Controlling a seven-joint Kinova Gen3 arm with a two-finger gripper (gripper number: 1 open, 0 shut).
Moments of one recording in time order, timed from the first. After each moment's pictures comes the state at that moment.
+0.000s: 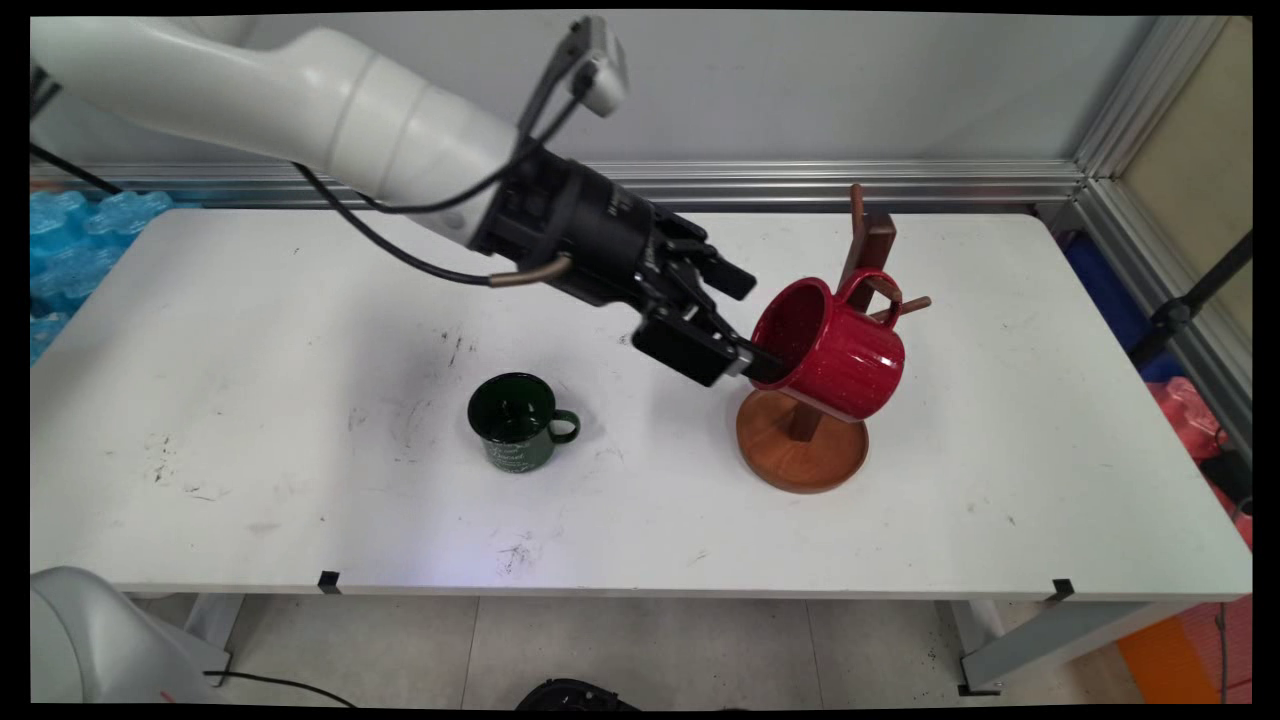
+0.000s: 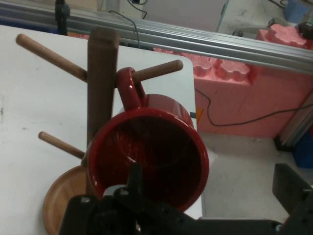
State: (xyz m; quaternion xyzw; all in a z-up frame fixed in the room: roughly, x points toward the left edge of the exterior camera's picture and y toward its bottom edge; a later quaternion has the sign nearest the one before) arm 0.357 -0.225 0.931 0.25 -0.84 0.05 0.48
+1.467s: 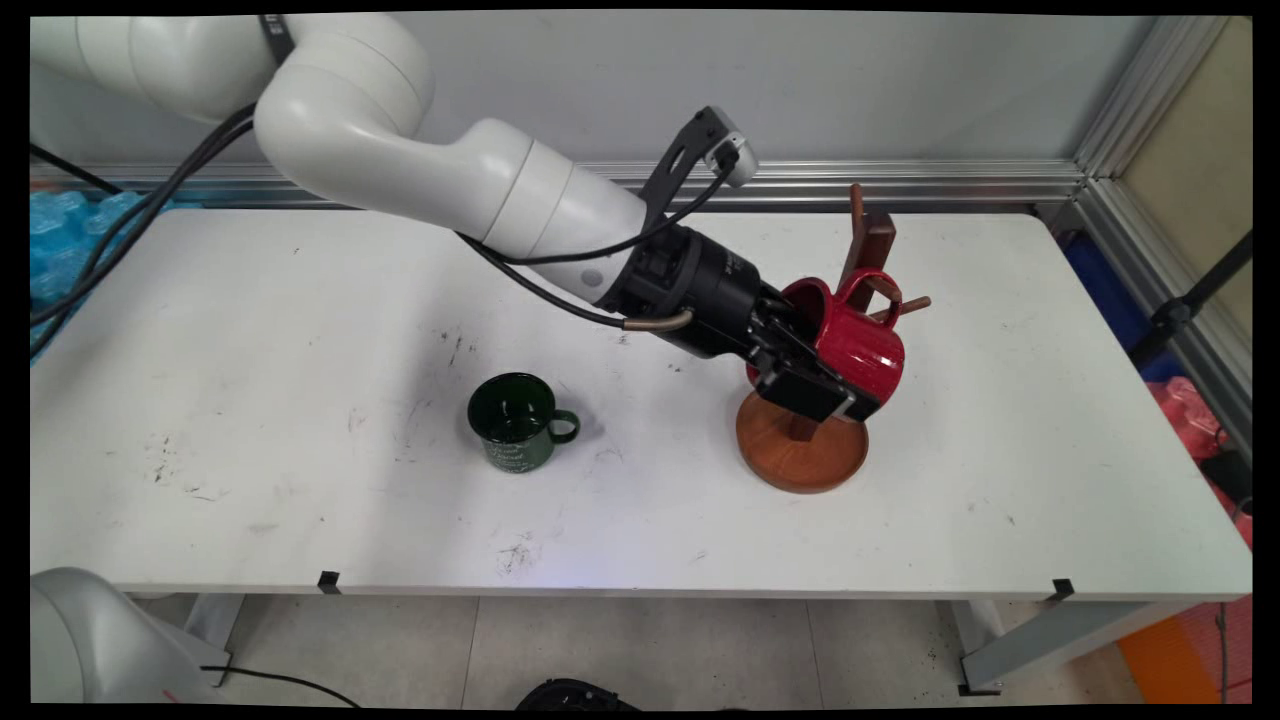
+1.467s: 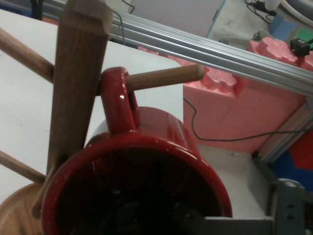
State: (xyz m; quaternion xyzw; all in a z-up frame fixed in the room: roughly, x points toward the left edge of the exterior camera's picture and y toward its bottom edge) arm 0.296 -0.260 0.880 0.28 -0.82 0.00 0.50
